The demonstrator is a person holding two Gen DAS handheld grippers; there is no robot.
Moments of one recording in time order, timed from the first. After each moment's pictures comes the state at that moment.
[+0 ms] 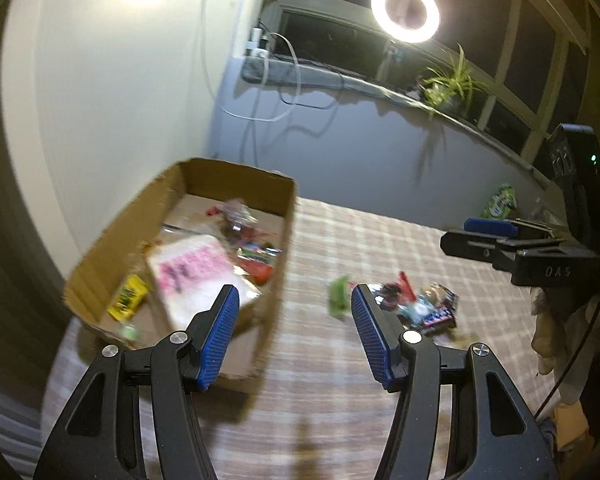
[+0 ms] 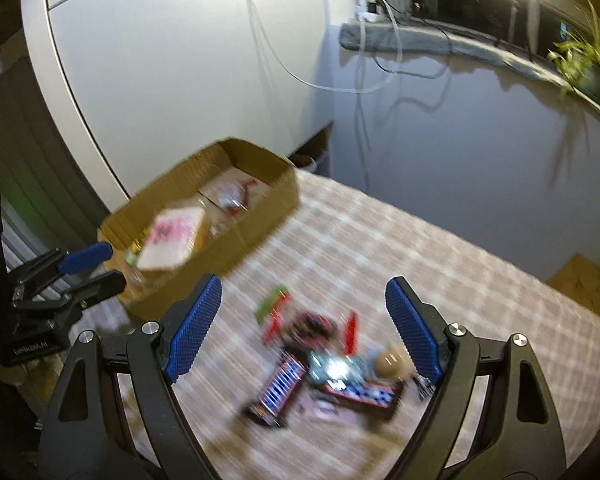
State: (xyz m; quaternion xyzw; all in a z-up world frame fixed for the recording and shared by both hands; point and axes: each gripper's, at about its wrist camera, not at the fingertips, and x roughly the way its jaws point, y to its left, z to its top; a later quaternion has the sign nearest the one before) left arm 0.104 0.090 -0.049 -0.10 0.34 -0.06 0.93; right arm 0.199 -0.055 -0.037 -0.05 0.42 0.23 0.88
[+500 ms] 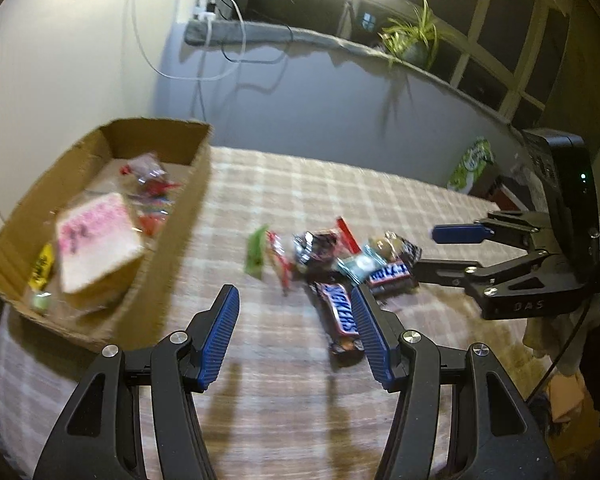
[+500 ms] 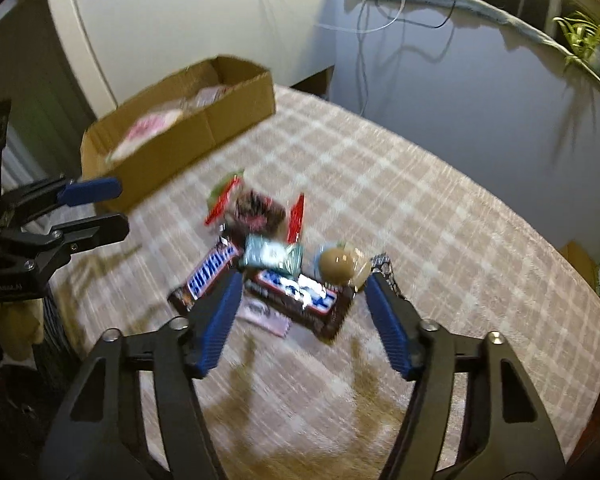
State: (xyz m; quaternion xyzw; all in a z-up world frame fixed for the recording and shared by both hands) left arm 0.116 0.015 -0.080 -0.07 0.40 -0.11 0.91; right arm 0.175 -0.112 -0.090 -0.12 0.48 0.26 0.83
